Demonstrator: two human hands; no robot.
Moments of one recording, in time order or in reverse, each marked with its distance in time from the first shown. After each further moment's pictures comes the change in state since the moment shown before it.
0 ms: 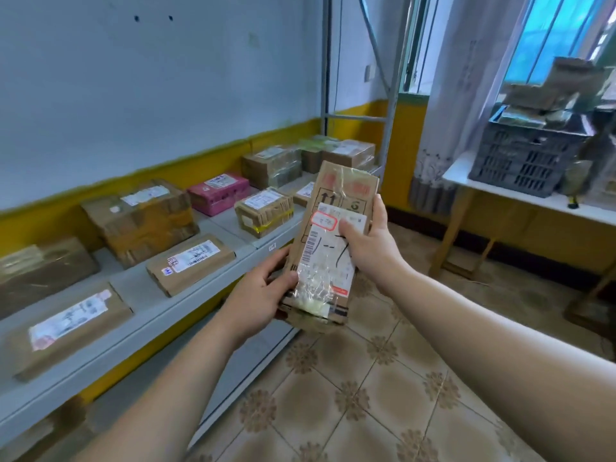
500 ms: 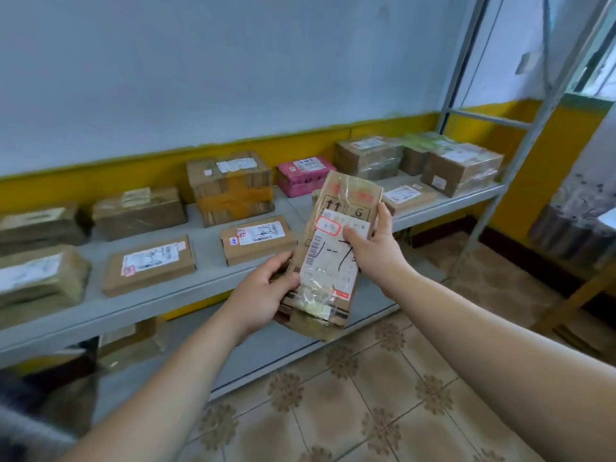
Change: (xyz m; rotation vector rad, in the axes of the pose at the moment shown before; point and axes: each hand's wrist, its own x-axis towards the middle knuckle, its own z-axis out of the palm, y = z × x) left_hand 0.030 -0.030 -0.023 -0.018 0.374 -0.158; right_hand 0.098 0.020 0.078 -0.044 -0.417 -0.037
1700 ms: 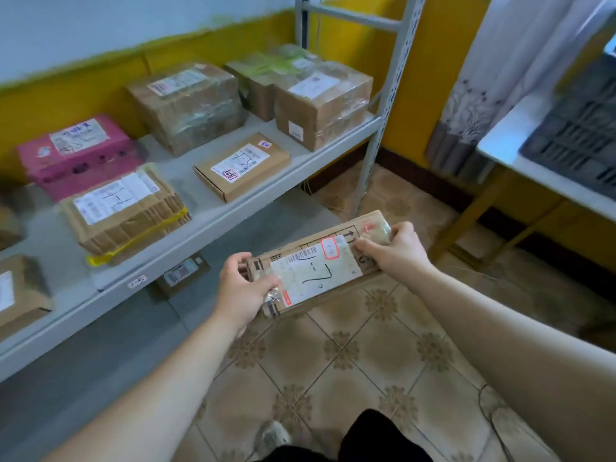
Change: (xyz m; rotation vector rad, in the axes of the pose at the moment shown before) left_hand 0.284 -0.029 0.347 0.017 0.029 -0.253; right_hand 0.214 0.218 -0.352 -0.402 0.252 0.495
